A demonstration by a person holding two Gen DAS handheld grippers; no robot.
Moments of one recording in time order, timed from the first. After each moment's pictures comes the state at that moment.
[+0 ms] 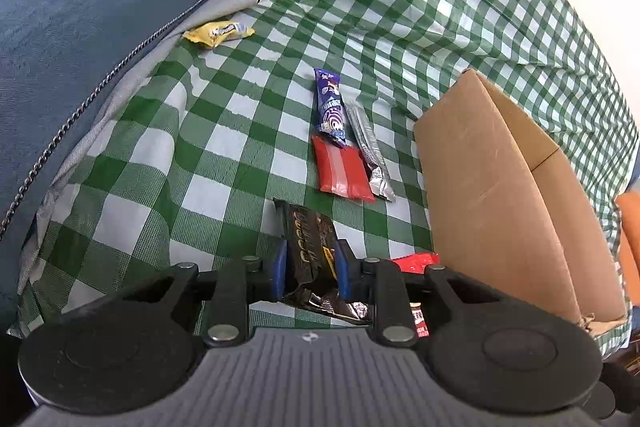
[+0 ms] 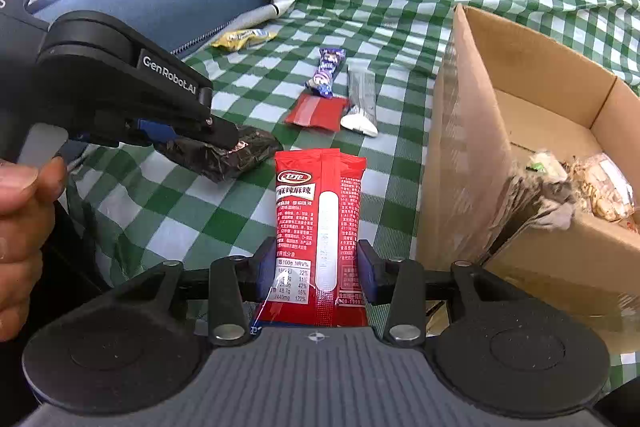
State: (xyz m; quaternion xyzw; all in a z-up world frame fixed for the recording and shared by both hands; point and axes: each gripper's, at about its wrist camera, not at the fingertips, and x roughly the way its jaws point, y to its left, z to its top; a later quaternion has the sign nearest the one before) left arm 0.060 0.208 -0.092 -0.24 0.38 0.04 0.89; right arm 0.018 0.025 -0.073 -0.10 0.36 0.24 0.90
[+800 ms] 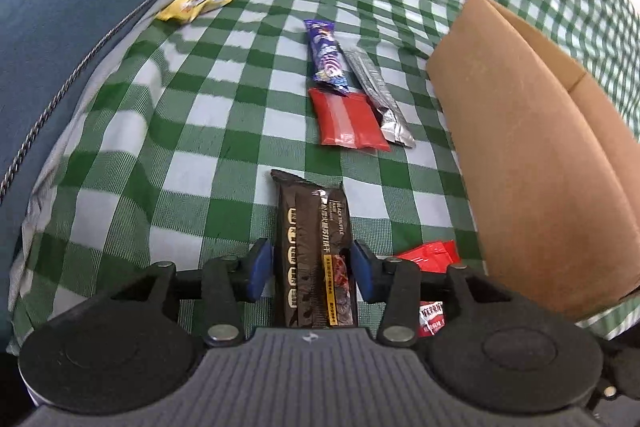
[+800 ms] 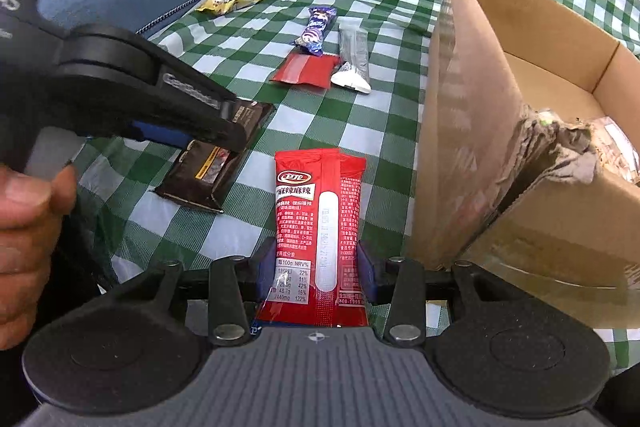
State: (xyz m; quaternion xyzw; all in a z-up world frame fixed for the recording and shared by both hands) left arm 0.085 0.174 -0.117 -0.12 0.44 0.05 0.89; right arm 0.025 0.024 -0.091 -0.10 0.42 0.22 0.88
